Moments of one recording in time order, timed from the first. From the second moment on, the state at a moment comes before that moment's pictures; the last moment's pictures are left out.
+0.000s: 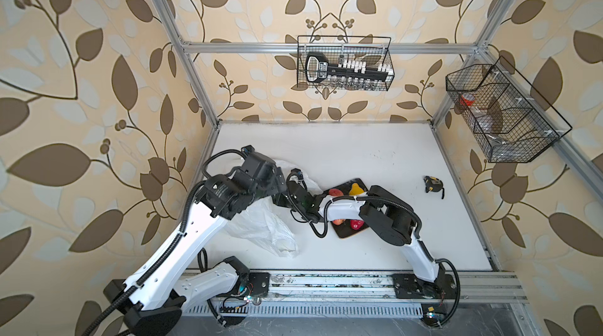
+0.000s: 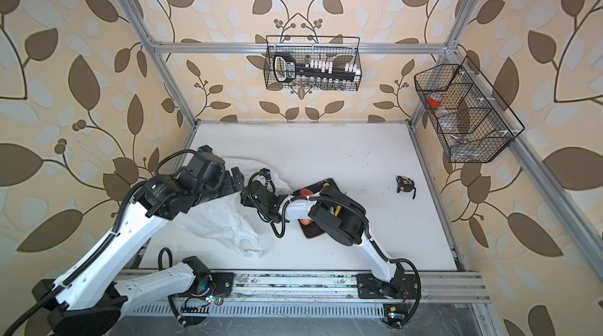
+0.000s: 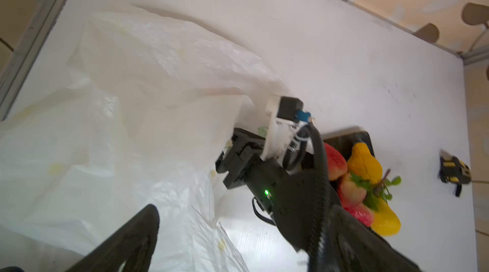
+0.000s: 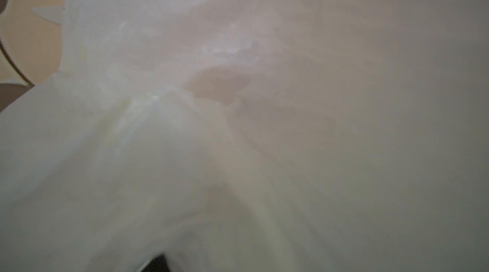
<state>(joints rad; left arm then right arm) -0.42 1.06 1.27 -1.12 -0.27 -0.78 1.03 2.24 1.41 0.28 0.22 1.07</state>
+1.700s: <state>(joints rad) -0.01 1.18 1.05 -0.91 0.17 -0.58 1.01 2.08 1.22 0.35 0.25 1.05</state>
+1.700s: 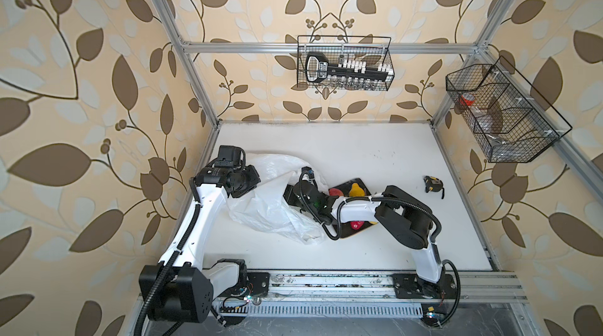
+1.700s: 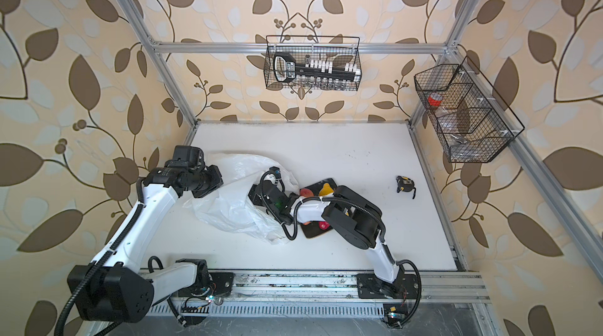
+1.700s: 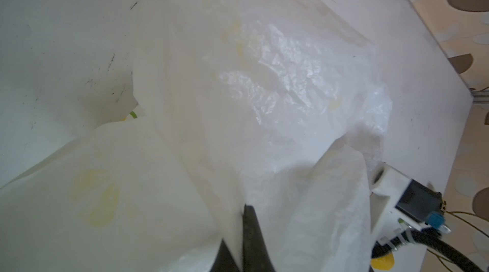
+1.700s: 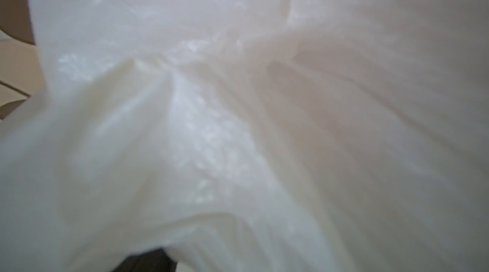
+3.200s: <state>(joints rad) -0.01 1.17 1.05 -0.92 0.10 -0.56 1.01 2.23 1.47 -0.01 0.50 0.89</state>
